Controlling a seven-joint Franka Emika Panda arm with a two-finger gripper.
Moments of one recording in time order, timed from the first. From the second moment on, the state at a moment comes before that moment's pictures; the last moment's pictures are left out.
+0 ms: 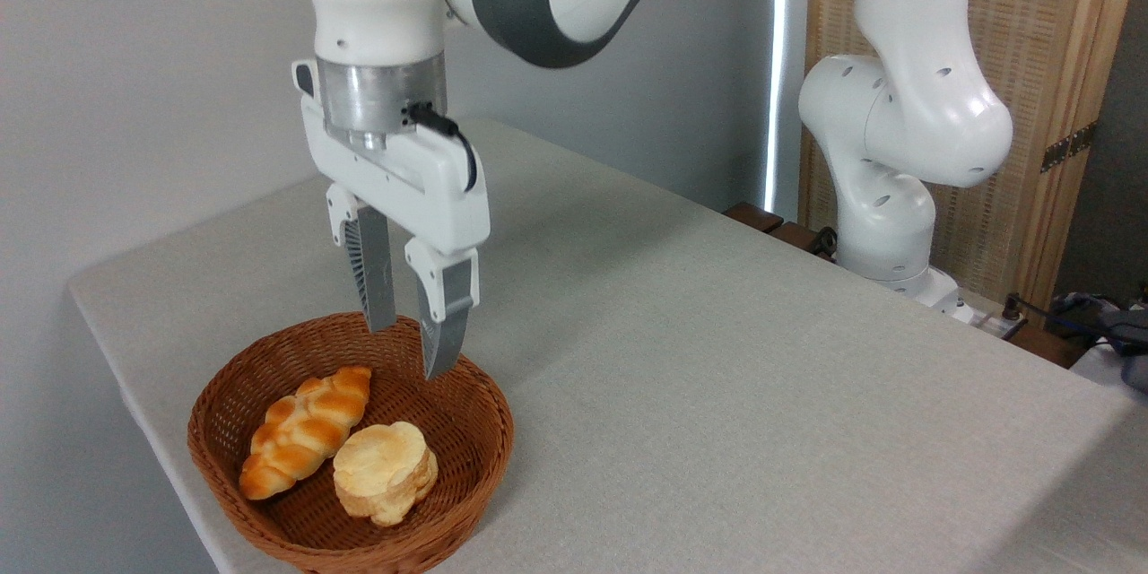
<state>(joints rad) -0.09 0.03 0.00 -1.83 -0.04 2.02 0.65</state>
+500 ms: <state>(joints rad) -0.08 0.17 0.02 -1.83 -0.04 2.20 0.69</state>
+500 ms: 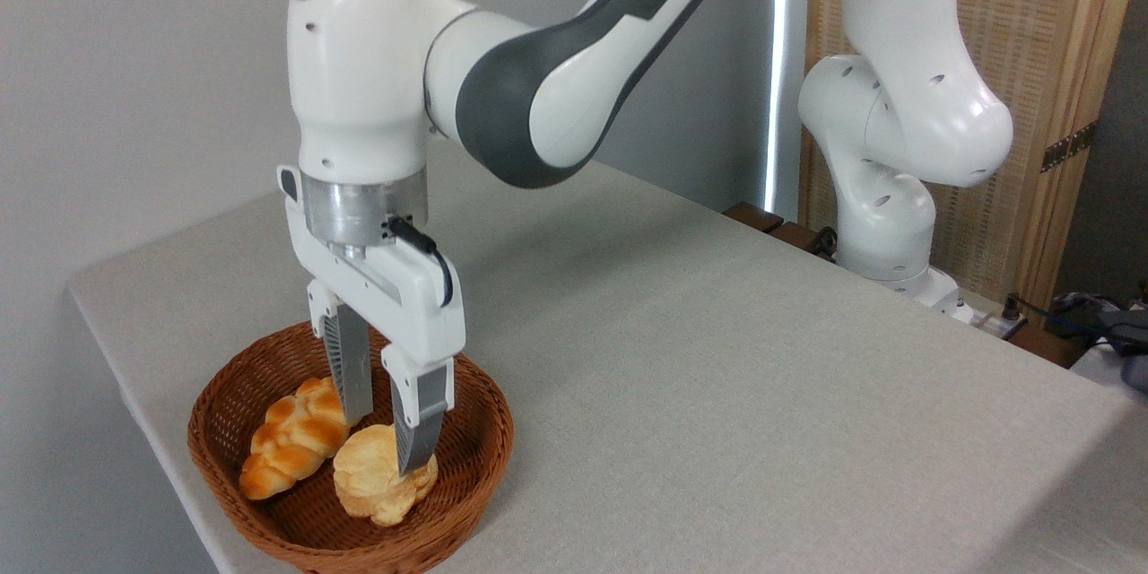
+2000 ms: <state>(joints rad) -0.10 0.22 0.01 -1.83 0.02 2.23 0.70</state>
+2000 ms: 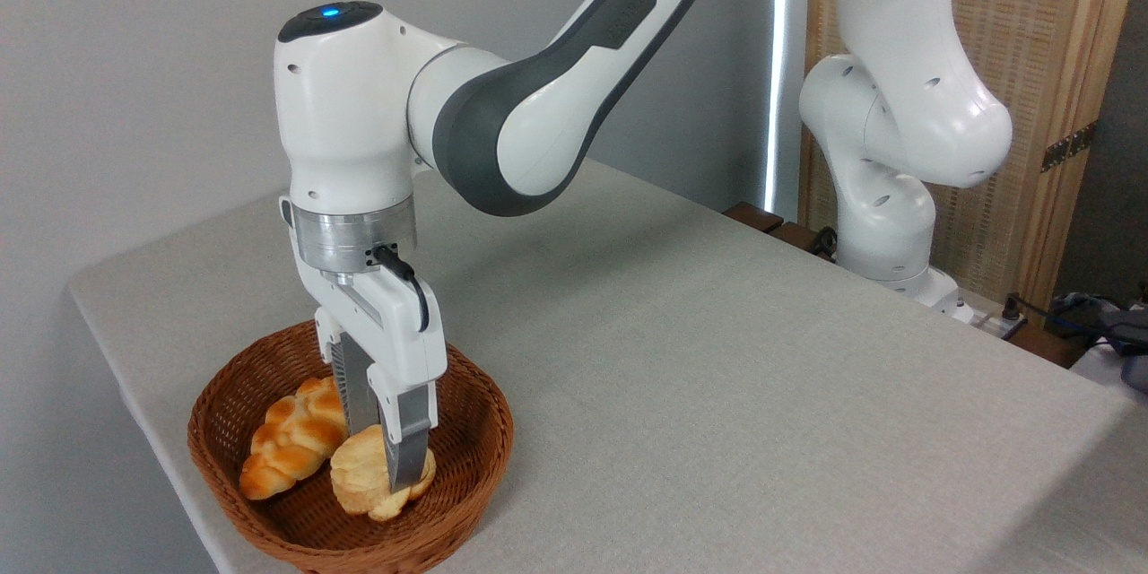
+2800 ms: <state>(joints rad) -0.10 0.14 0.01 -1.81 0.02 2.19 0.70</state>
